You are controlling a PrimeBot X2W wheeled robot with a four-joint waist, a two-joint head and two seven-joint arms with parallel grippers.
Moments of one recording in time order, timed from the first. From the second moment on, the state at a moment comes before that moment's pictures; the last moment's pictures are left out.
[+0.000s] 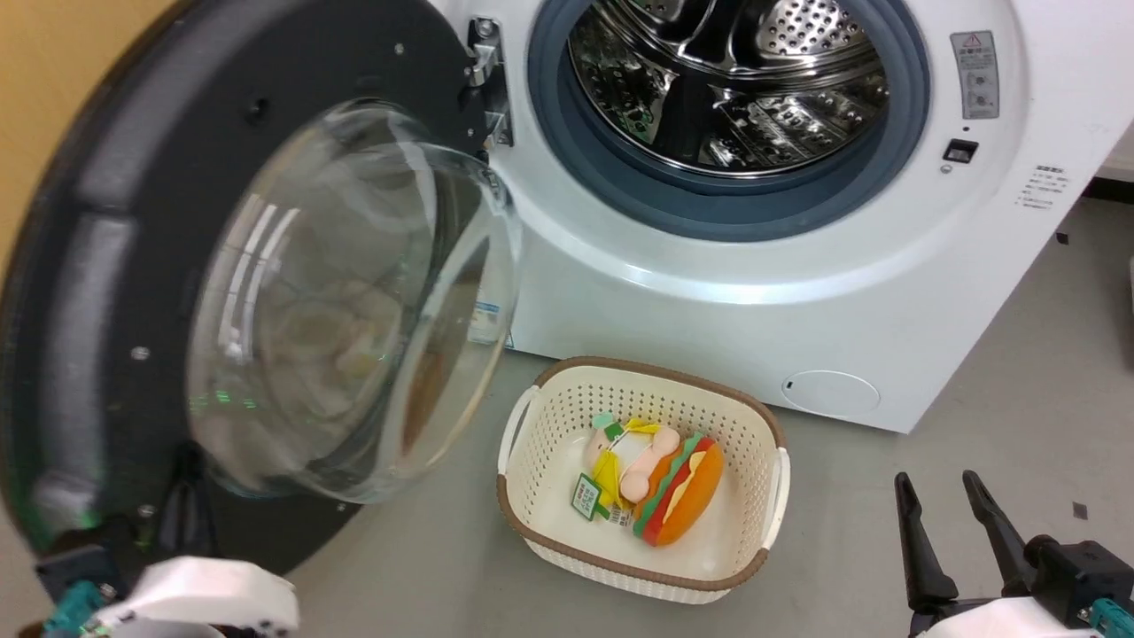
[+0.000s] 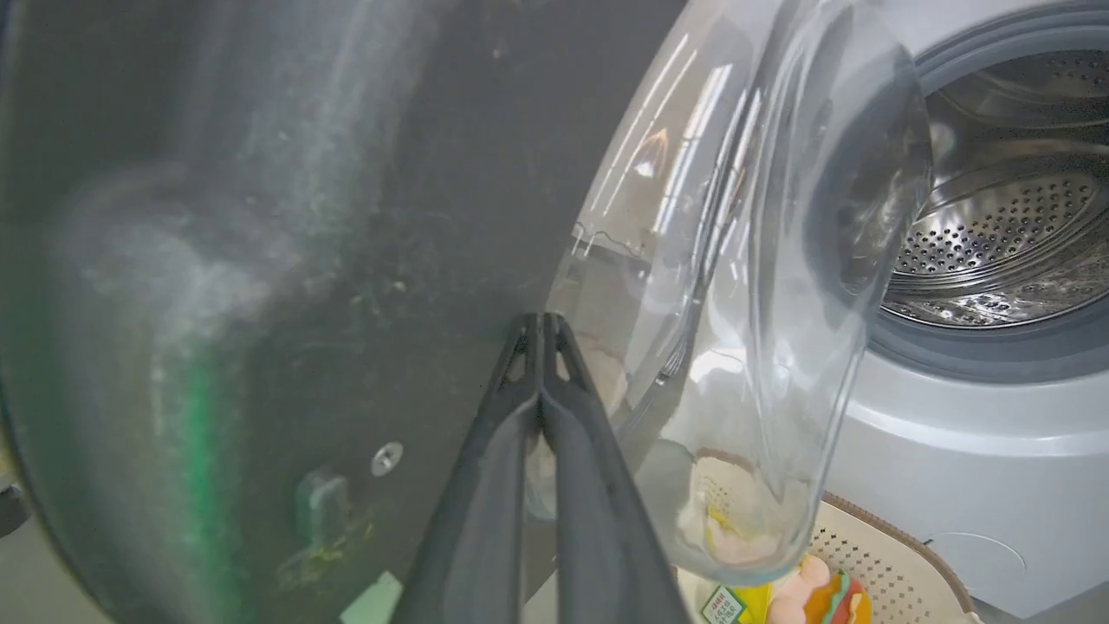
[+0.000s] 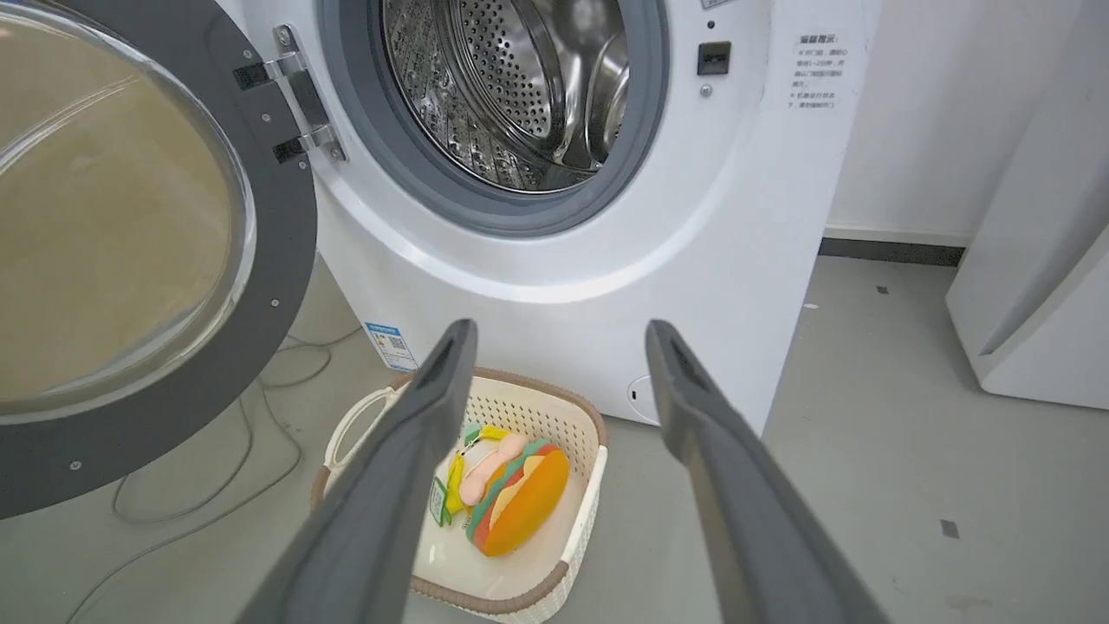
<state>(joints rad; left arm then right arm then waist) 0.06 0.33 -0.12 -0.10 -0.49 0.40 -0.13 0.08 -0.05 -0.06 0.06 0.15 0.13 -0.14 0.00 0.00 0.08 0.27</state>
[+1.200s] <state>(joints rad) 0.04 0.28 0.11 0.20 -0.48 0.24 -0.26 0.09 -0.05 -0.04 0.11 0.19 0.13 -0.16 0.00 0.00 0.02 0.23</state>
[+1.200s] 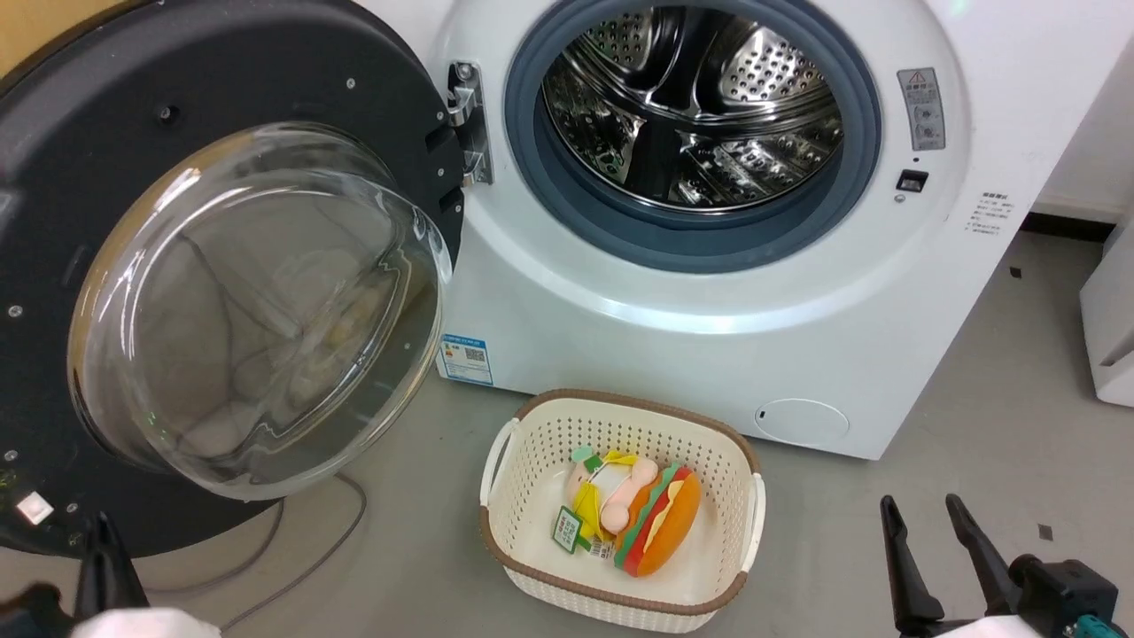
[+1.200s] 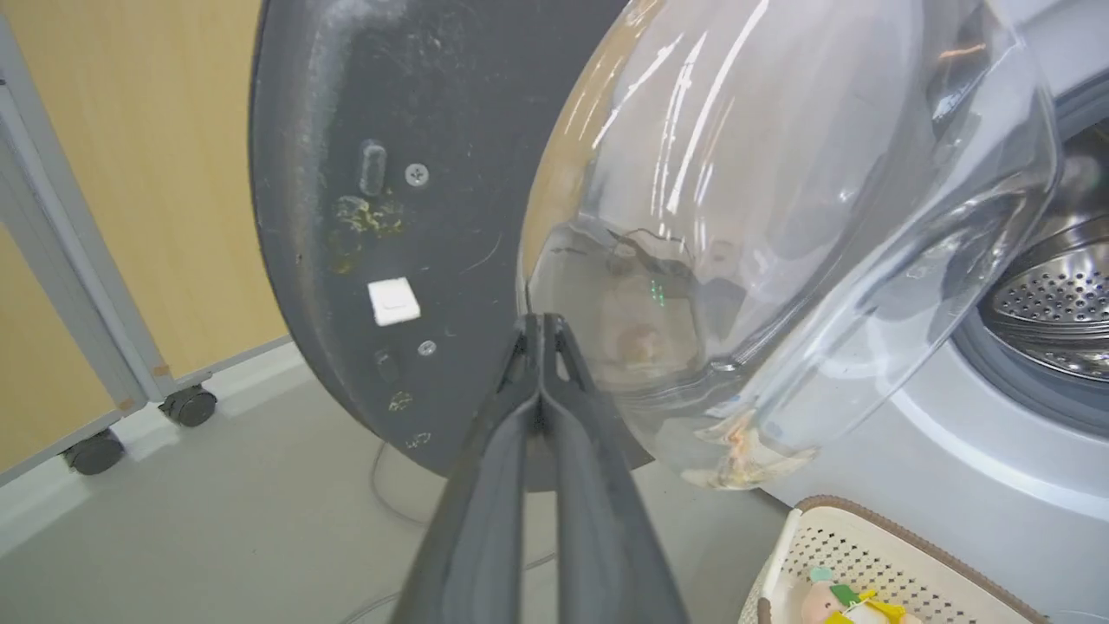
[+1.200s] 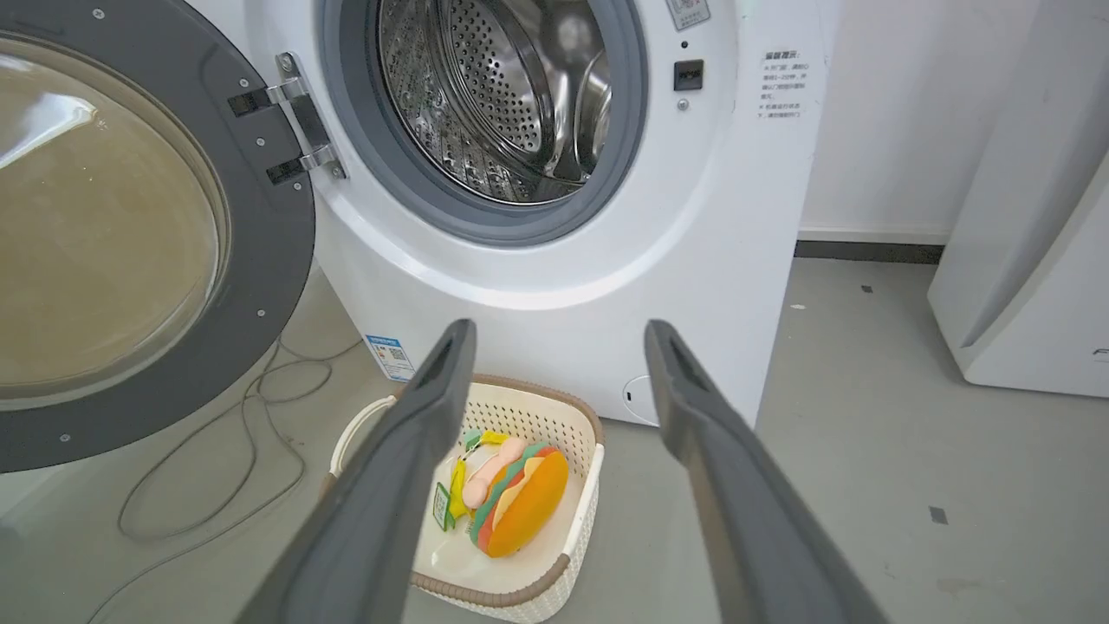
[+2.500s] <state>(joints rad) -0.03 0.18 -0.27 0.19 -0.23 0.17 -0.22 0.10 -0.05 -0.05 0.01 0.09 0.13 -0.11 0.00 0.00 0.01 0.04</state>
